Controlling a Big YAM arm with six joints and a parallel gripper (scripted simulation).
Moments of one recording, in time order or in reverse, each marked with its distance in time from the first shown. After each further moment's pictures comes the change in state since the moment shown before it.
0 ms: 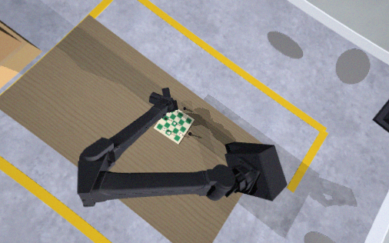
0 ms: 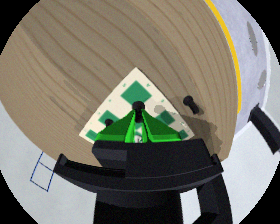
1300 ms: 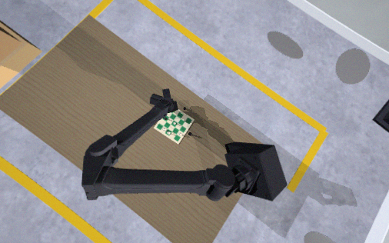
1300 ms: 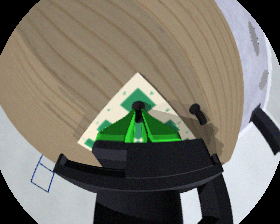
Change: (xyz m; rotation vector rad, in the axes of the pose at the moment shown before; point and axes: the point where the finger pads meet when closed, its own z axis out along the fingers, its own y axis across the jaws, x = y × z) arm -0.003 0.003 0.023 -0.007 -0.004 0.007
